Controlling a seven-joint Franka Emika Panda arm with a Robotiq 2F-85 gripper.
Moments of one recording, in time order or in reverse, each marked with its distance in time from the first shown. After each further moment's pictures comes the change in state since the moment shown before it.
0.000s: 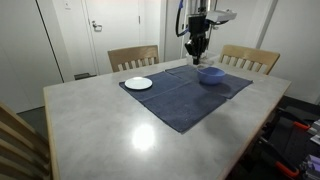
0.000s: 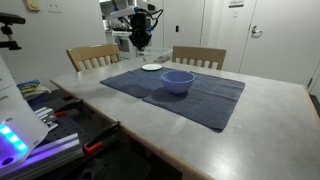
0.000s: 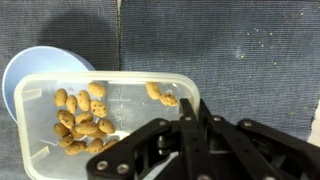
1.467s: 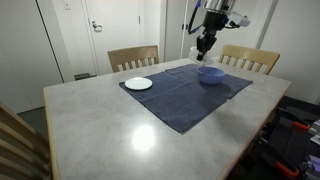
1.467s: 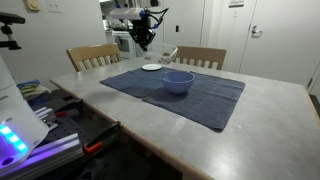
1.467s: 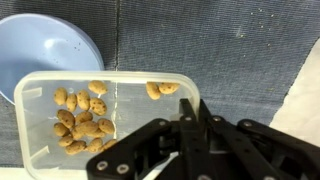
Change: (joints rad) arm -0.073 -0.155 -0.014 -0.237 0.255 0.335 -0.381
